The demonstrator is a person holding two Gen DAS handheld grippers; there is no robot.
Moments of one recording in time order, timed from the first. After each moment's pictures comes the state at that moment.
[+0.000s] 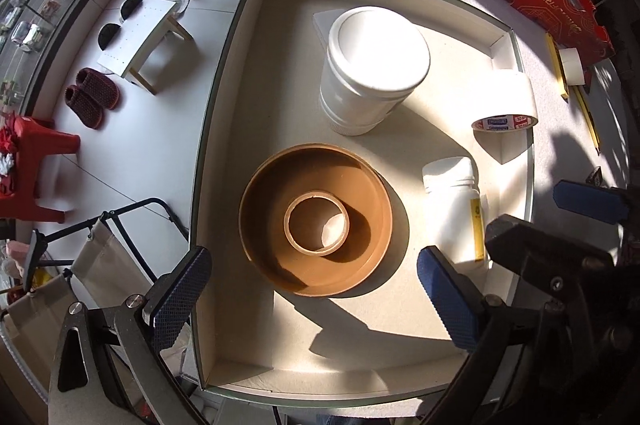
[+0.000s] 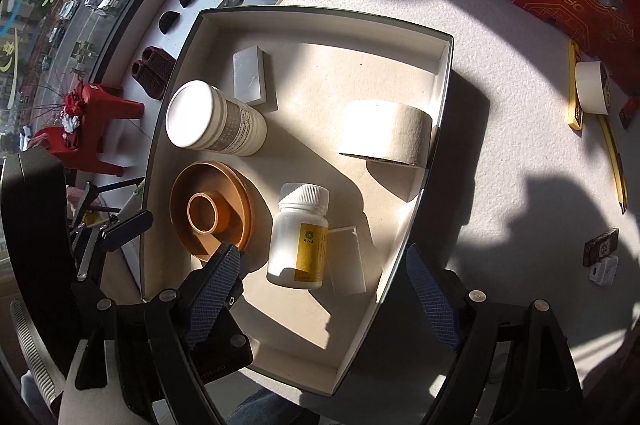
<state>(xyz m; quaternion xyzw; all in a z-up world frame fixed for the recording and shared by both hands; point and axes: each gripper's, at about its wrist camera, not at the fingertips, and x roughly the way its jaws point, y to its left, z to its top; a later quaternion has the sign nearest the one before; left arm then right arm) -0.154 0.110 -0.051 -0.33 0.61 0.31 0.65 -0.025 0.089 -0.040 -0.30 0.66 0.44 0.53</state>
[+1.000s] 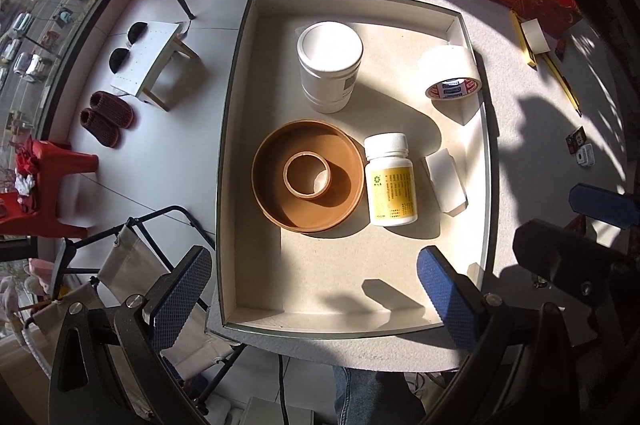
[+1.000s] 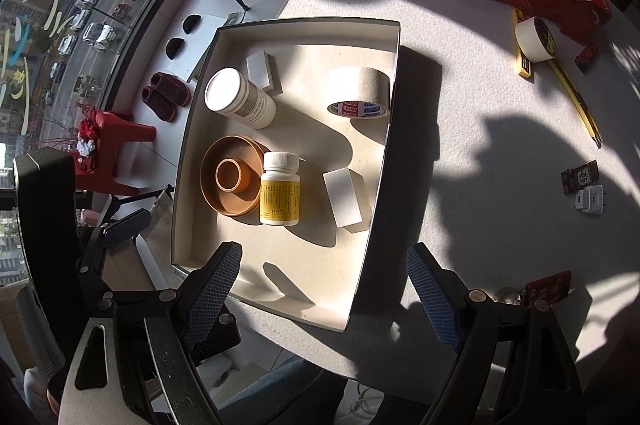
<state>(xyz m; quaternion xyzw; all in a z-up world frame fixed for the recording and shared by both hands) -0.161 0.074 -0.007 -0.27 0.63 0.30 0.66 -0.031 0.038 0.007 -0.24 0.67 0.44 0.55</state>
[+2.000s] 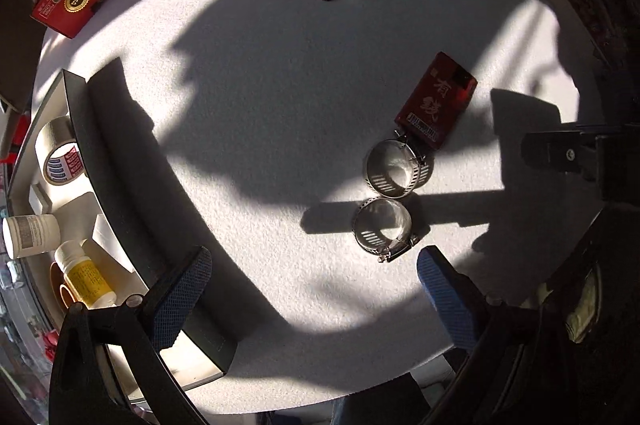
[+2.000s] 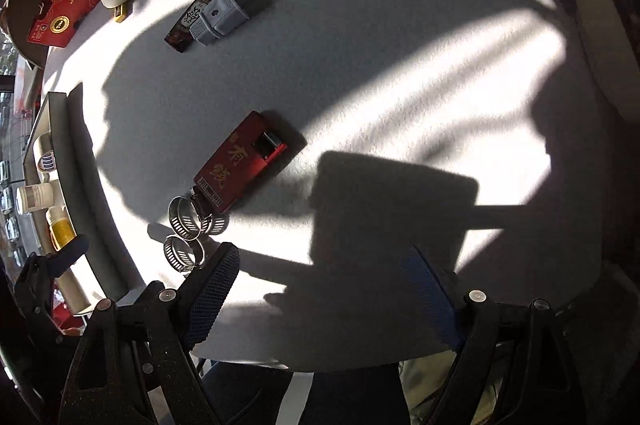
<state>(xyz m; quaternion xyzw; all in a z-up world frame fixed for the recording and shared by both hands) -0.009 -0.149 -0.058 -0.06 0.71 0.04 0.70 0.102 -0.237 -0.074 -0.10 0.78 0.16 0.60</state>
